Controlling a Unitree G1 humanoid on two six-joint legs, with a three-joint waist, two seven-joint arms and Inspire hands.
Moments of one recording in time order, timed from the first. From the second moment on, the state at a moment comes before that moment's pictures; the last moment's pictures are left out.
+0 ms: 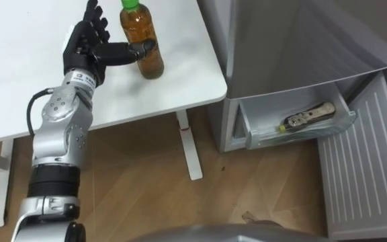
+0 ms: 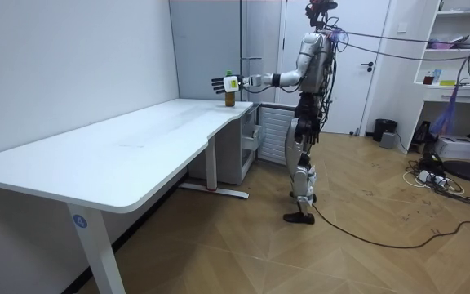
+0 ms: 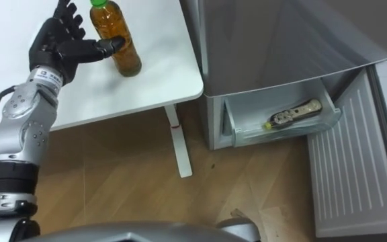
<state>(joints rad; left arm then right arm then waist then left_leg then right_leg) -0.19 0.26 0.12 0.23 -0.36 0.16 -0.06 0.16 -0.26 -0.14 1.28 -0.09 0.21 0.16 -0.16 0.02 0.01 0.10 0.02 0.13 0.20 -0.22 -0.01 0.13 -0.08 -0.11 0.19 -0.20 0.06</state>
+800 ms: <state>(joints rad) -0.32 0.30 0.11 0.36 -0.36 0.18 -0.06 0.14 -0.26 -0.14 1.27 -0.14 0.22 0.15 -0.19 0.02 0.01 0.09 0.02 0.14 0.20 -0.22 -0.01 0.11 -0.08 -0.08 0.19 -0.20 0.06</state>
